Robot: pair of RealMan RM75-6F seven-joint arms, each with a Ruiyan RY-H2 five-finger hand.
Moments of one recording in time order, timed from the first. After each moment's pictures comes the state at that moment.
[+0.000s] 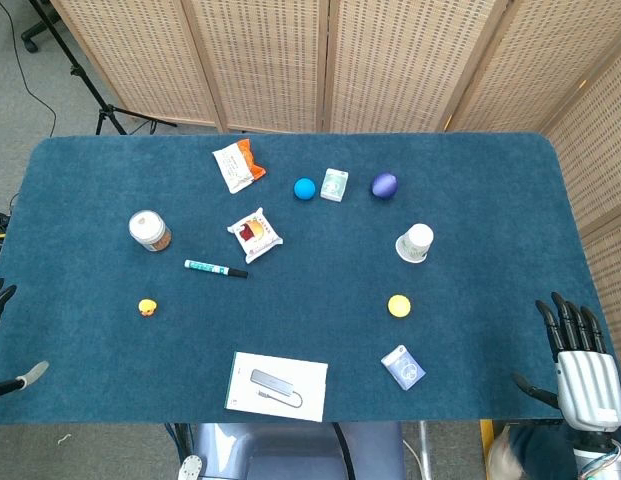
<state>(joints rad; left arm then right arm) 0.00 -1.01 0.00 -1.74 1.58 1.62 -0.12 -0.02 -1.13 0.05 -1.80 -1.58 1.60 -0.20</state>
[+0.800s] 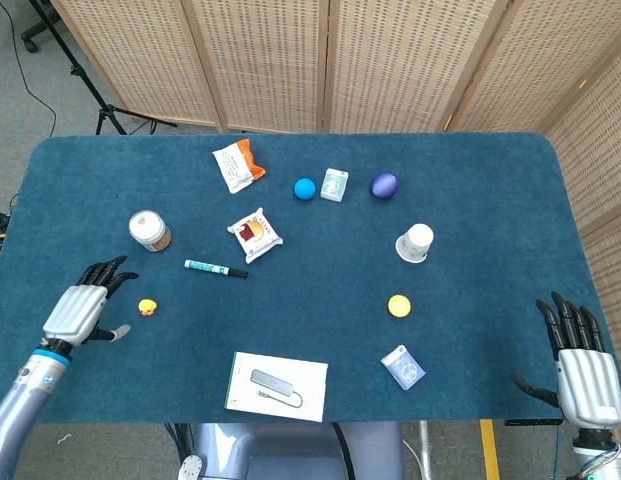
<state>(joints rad) -0.37 -1.20 -0.10 -1.58 1.35 1.03 -0.03 -0.02 -1.12 0.05 -1.81 -1.55 1.58 -0.18</state>
